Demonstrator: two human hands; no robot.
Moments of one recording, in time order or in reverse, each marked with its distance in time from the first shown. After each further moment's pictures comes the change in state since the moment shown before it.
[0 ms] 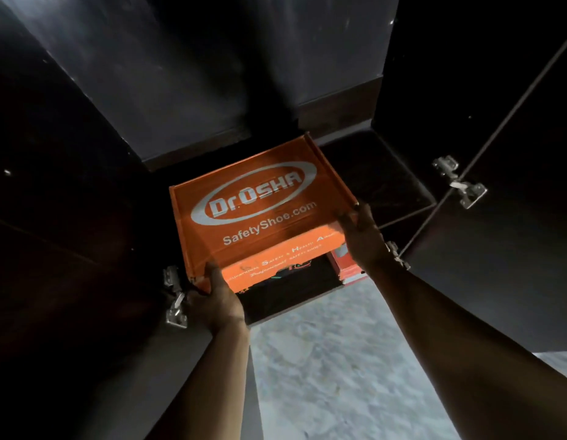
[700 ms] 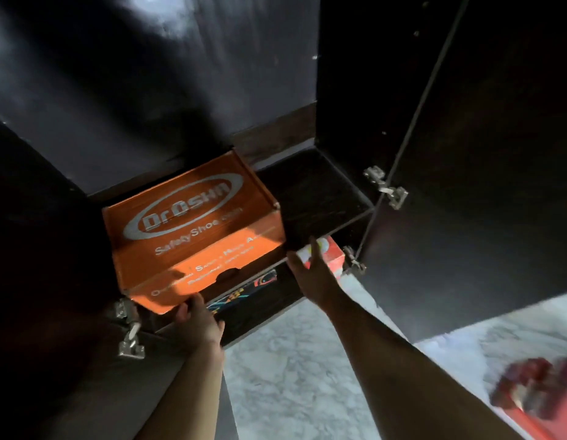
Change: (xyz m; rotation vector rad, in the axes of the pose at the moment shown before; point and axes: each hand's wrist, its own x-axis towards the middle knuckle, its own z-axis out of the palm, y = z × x) left_hand -0.027 -0.010 0.004 -0.041 -0.317 -0.242; right_hand -0.059 0.010 -0.004 -0.092 -0.077 0.202
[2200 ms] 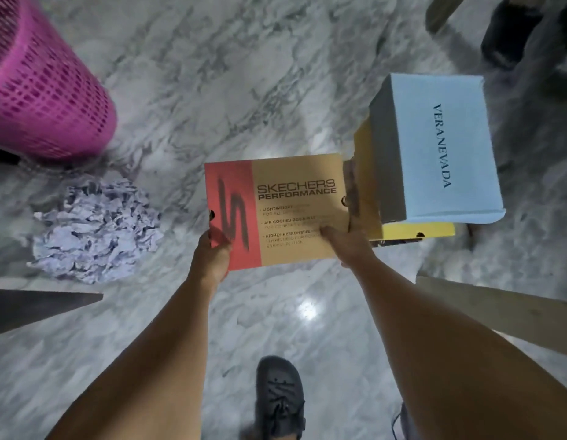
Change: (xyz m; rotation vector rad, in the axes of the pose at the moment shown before) left_hand -0.306 -0.673 0.352 1.459 -1.034 0.102; right_hand -0.250 0.713 -0.489 0.494 0.836 0.827
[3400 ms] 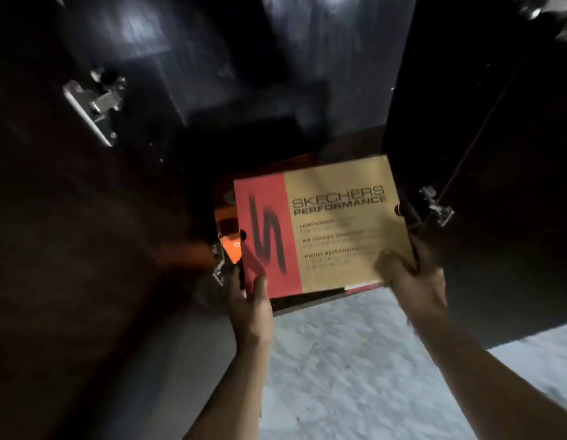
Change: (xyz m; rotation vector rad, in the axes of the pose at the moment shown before) left_hand -0.524 -0.313 -0.558 -1.022 1.346 0.435; right_hand -0.741 -0.221 0.370 -0.186 -0.651 -1.021
